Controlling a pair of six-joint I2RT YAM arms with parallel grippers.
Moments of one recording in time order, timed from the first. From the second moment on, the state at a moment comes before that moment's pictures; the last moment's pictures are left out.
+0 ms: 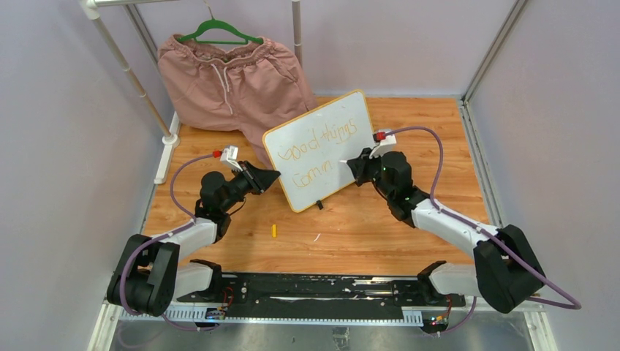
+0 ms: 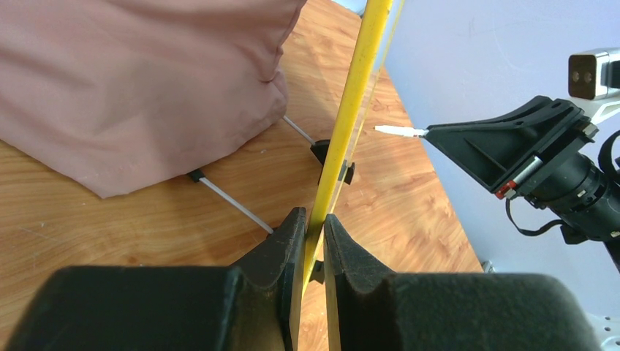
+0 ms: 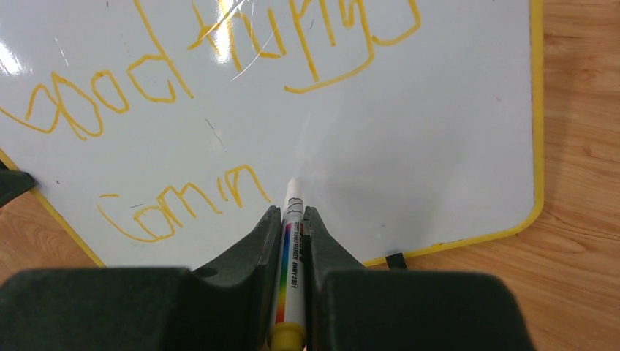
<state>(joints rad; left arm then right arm) -0.23 1.19 0.28 0.86 0.47 -0.74 0.55 1.24 0.62 0.40 0.04 0.32</state>
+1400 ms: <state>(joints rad) -0.23 1.19 0.28 0.86 0.46 -0.74 0.56 1.33 0.65 0.44 -0.03 0.36</state>
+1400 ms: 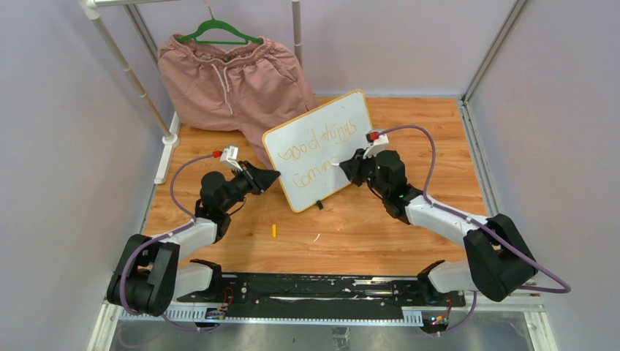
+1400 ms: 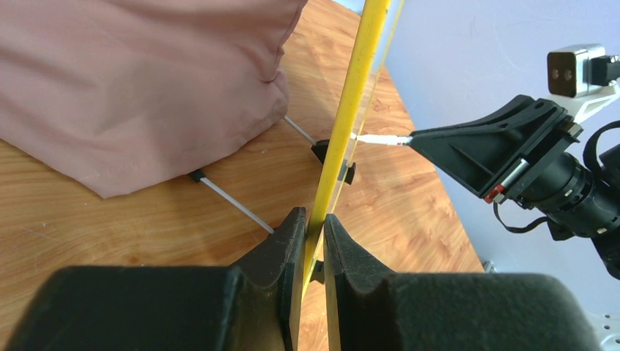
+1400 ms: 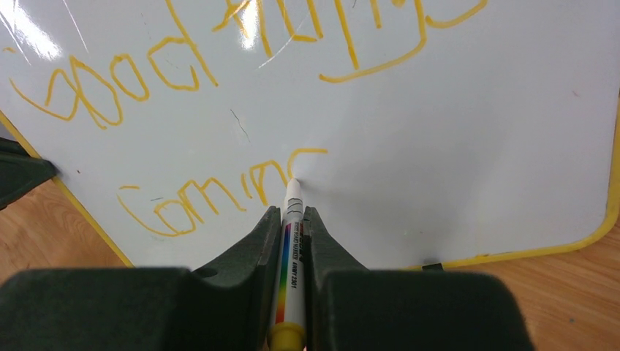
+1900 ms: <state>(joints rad) -0.23 1.19 0.28 0.86 0.46 -0.74 0.54 1.31 0.61 0.41 0.00 0.36</state>
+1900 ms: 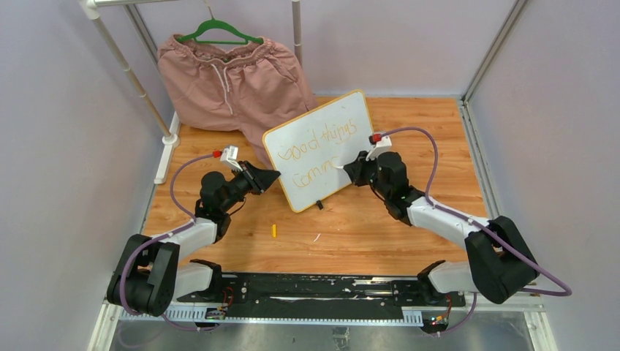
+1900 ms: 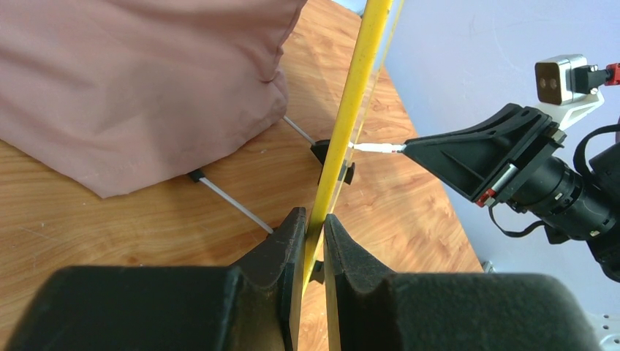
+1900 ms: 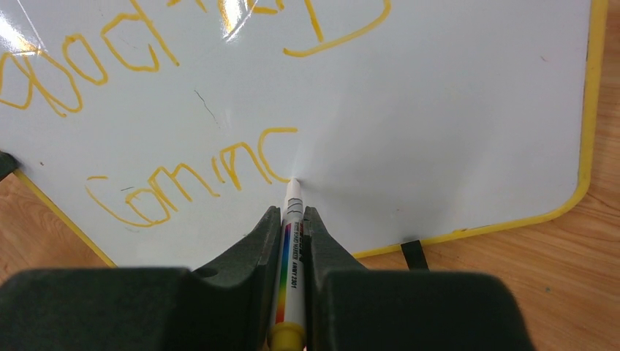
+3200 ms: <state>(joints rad) -0.23 1.19 0.28 0.86 0.46 -0.74 0.52 1.32 0.64 0.39 -0.01 0.35</state>
